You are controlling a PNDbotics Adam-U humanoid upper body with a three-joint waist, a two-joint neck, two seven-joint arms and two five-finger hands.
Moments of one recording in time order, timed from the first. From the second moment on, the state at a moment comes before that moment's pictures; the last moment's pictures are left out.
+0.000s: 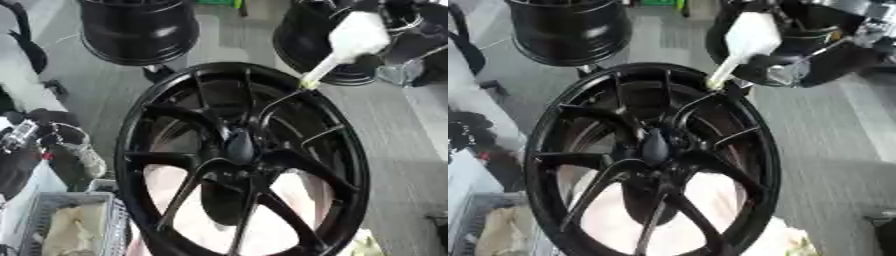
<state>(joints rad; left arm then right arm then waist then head) -0.15 0.18 0.20 -1.76 0.03 0.04 -0.56 -0.34 -0.88 -0.05 -1.81 0.06 0.00 0.21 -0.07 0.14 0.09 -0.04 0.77</state>
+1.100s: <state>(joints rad) -0.14 0.17 0.22 -1.75 0.03 0.04 -0.55 0.00 -0.46 -0.42 -1.47 0.28 0.21 -0.53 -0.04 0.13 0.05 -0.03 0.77</state>
